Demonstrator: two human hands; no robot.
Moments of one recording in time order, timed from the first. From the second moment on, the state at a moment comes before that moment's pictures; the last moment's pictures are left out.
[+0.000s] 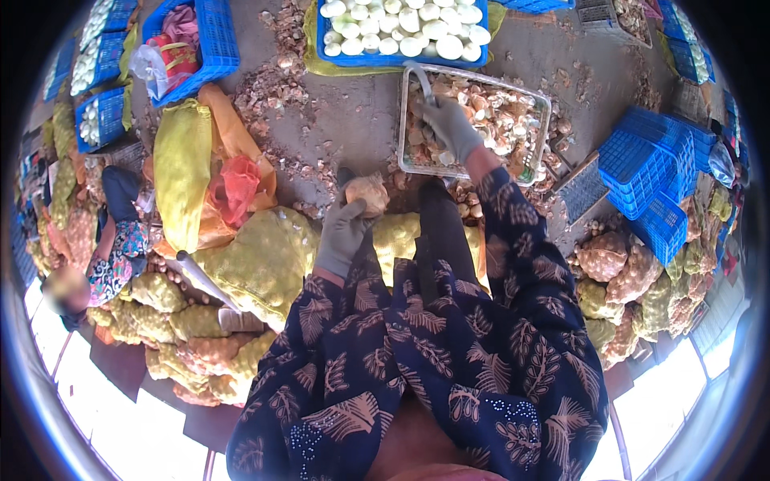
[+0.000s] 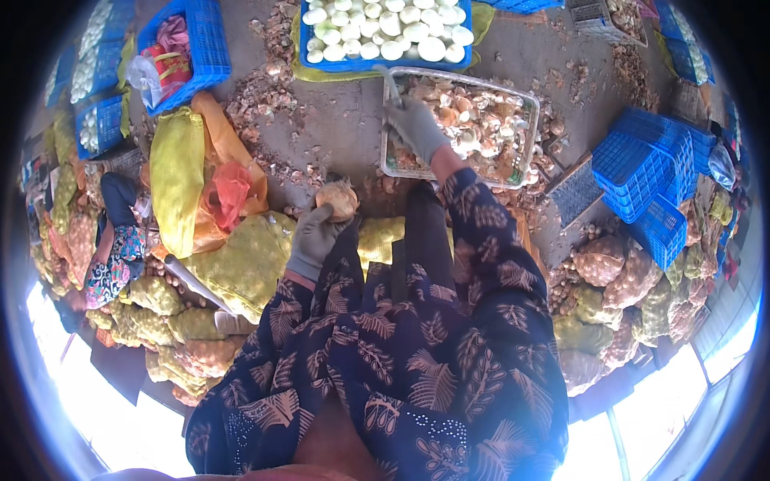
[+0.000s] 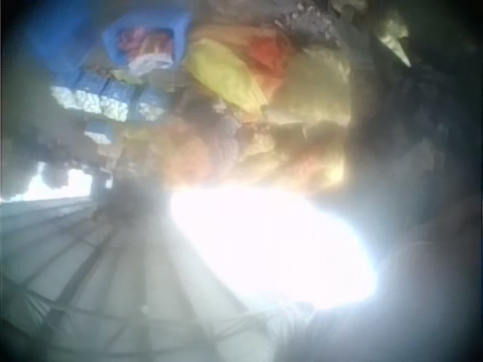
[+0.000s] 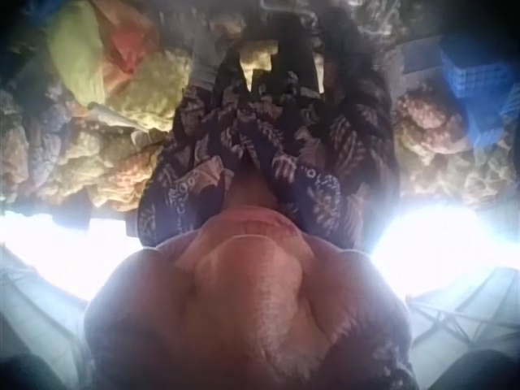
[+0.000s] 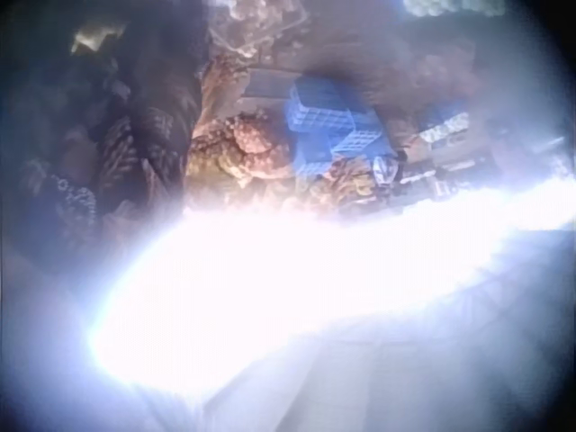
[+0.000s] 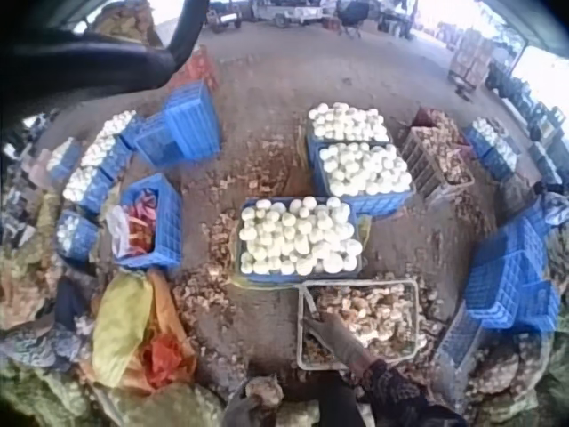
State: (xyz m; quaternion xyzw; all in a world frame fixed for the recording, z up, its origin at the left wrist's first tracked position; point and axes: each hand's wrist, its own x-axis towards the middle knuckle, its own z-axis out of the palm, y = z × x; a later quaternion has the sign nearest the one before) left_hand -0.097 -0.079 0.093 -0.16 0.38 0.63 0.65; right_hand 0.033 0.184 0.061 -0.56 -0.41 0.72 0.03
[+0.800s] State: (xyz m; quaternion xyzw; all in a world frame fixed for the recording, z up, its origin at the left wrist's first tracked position) left_hand -0.085 -0.050 0.093 -0.10 0.41 0.54 0.73; right_hand 0.071 0.063 0.080 -0.45 -0.47 0.75 0.14
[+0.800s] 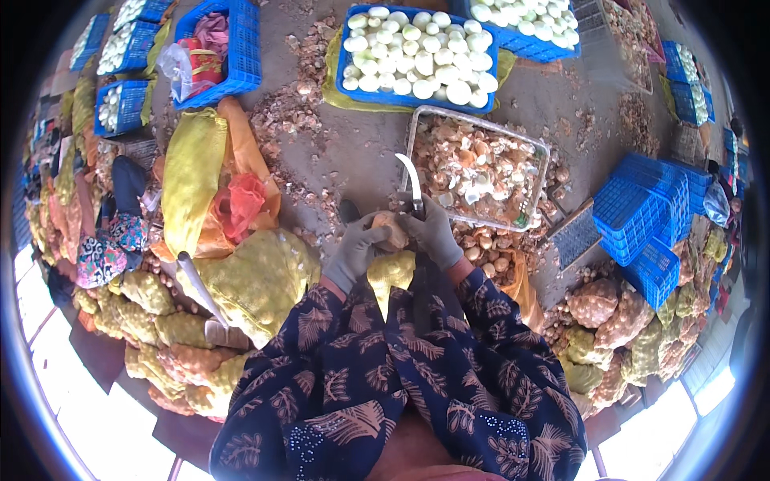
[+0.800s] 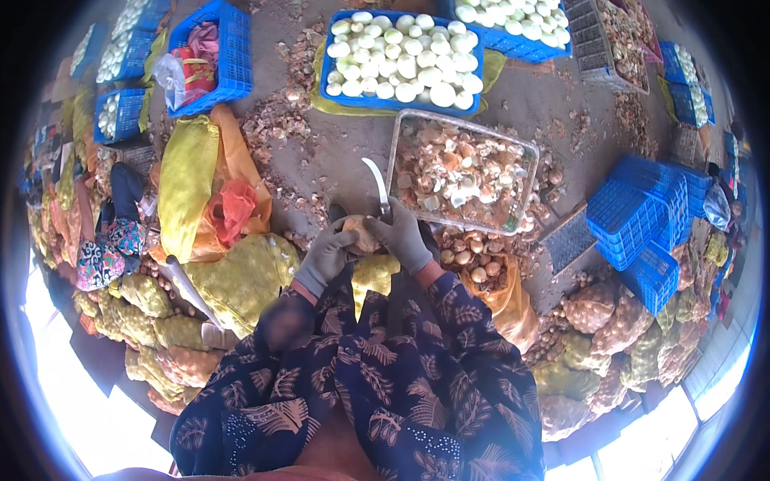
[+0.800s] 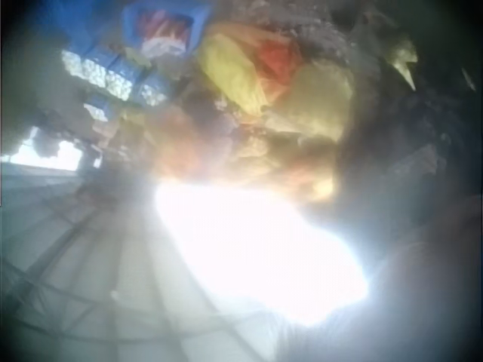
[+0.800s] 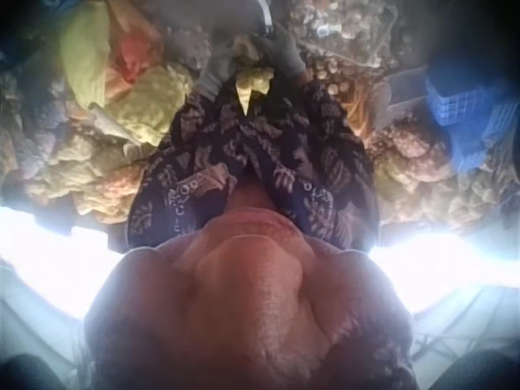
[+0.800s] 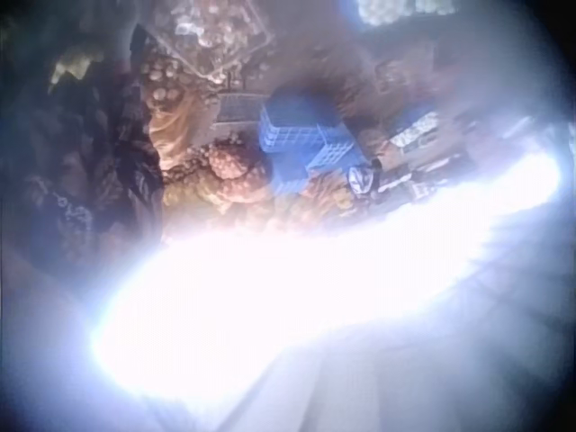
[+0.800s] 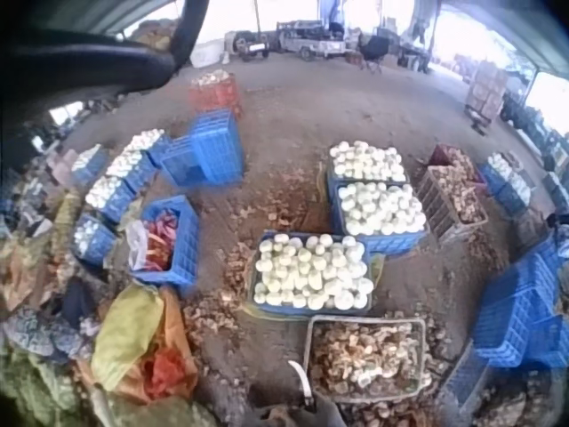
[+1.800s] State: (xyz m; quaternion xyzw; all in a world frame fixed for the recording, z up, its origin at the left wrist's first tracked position) left_hand -0.059 -0.082 0.132 -0.12 0.40 0.59 0.69; right_hand 0.081 0.038 0.146 -0.44 -0.57 0.69 0.10
